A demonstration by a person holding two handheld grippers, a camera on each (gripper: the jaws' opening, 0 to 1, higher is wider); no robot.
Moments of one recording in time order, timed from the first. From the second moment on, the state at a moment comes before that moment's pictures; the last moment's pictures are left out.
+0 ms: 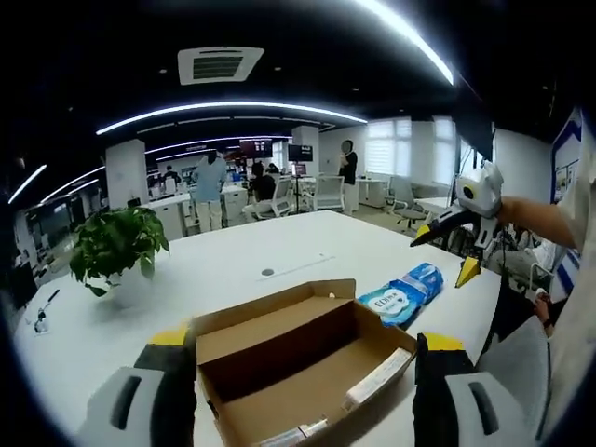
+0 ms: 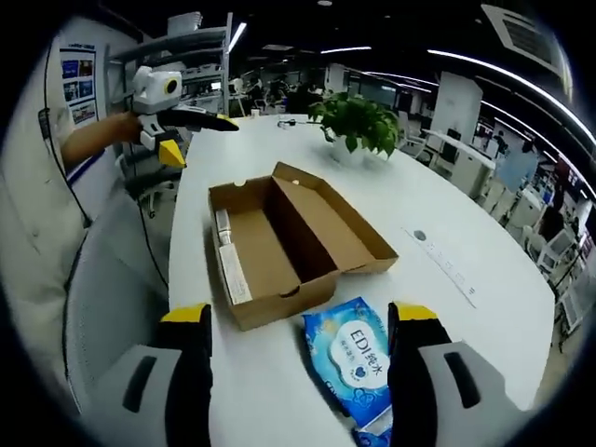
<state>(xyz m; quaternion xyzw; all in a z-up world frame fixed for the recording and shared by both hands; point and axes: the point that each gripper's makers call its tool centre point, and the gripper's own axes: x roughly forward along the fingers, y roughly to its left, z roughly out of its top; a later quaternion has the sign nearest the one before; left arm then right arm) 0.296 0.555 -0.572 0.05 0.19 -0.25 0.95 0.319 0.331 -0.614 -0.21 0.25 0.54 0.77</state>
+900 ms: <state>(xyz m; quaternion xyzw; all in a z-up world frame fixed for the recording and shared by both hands) 0.275 0.586 -0.586 0.04 0.20 -0.21 0.96 0.320 0.407 -0.677 -0.31 0.29 0.66 0.63</state>
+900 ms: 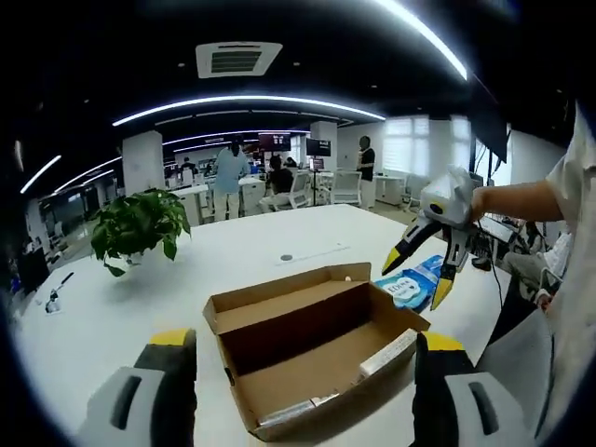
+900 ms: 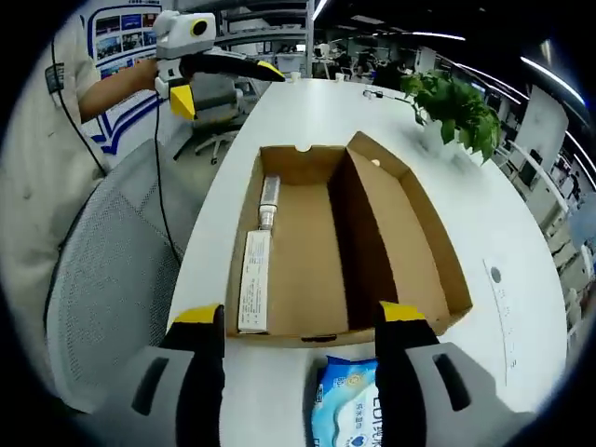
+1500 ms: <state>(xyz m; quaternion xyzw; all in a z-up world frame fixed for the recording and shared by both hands) 0.264 0.595 -0.596 0.05 0.21 -0.20 0.95 0.316 0.424 -0.733 -0.36 0.34 0.67 0.55</state>
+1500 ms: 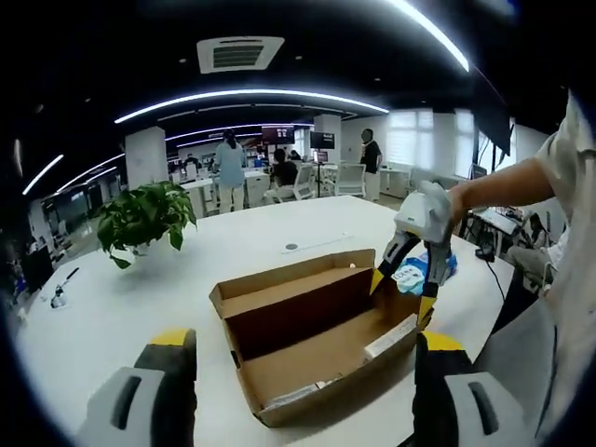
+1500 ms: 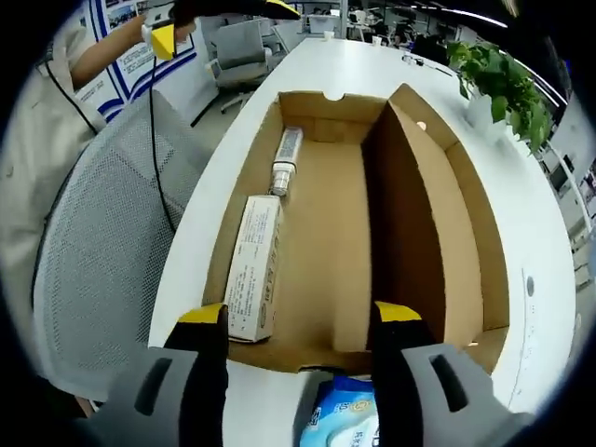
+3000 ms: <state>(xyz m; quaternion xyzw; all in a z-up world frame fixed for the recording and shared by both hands) 0.253 0.591 -0.607 0.05 0.22 -0.20 0.95 0.303 0.436 -0.743 -0.38 0.33 0.66 0.56</state>
